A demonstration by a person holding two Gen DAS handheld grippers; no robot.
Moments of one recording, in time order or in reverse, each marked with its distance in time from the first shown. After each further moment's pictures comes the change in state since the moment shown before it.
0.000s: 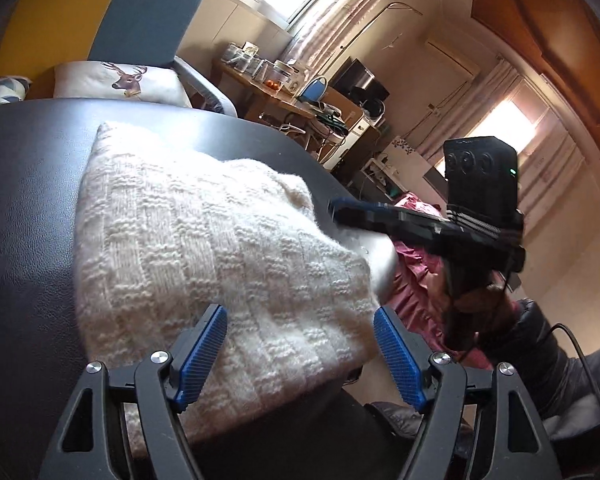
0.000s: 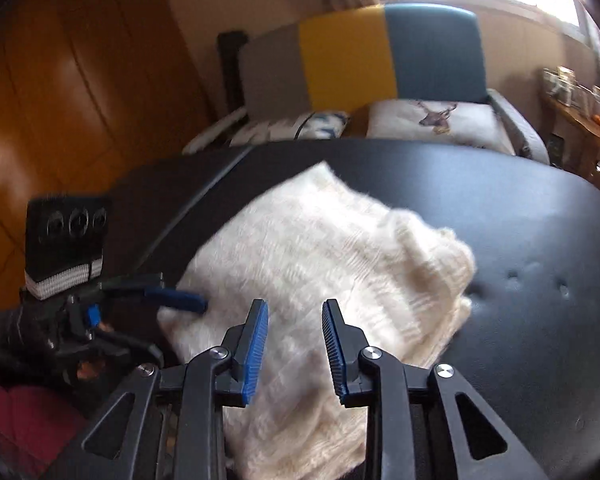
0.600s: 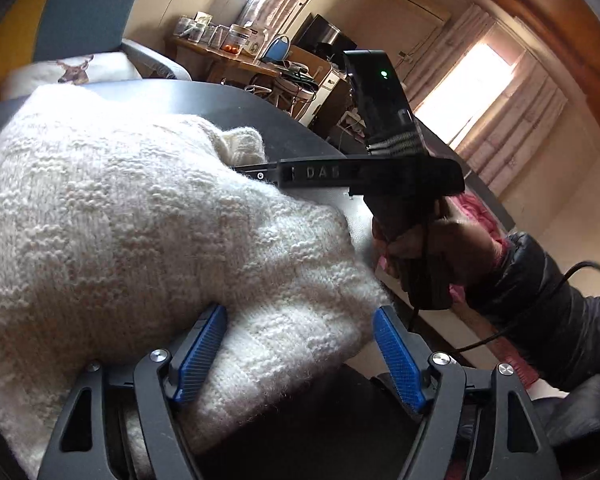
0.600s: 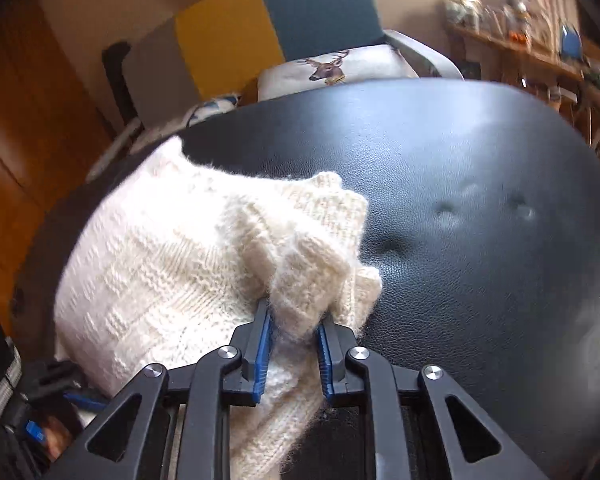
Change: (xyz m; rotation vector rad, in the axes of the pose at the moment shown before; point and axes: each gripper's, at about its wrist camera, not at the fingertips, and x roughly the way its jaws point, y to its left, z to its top) left arm 0.066 -0.024 -0.012 0.158 0.136 -0.031; right arm 0.046 -0.110 -0.023 0.407 -0.067 -0.120
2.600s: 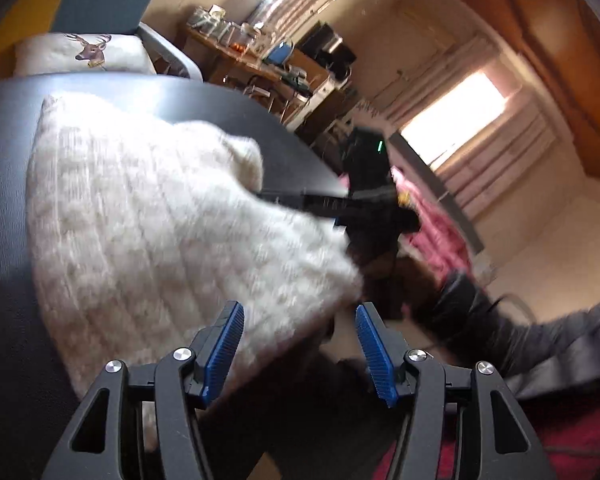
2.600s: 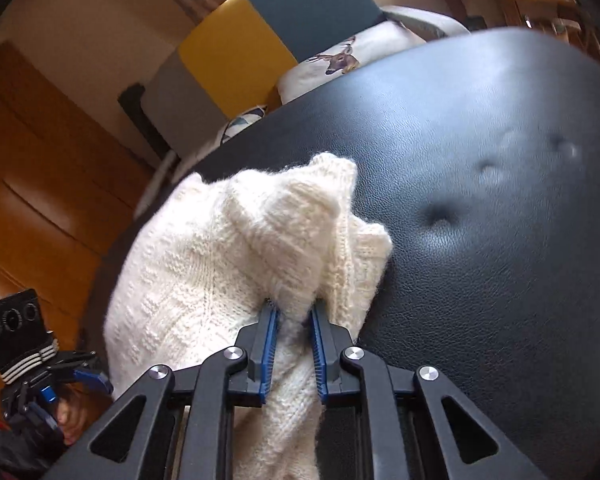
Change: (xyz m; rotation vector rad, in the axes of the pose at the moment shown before) left arm -0.093 0.036 0.018 -0.145 -0.013 -0.140; right arm 0.053 -0.019 0.020 0.146 0.000 0.233
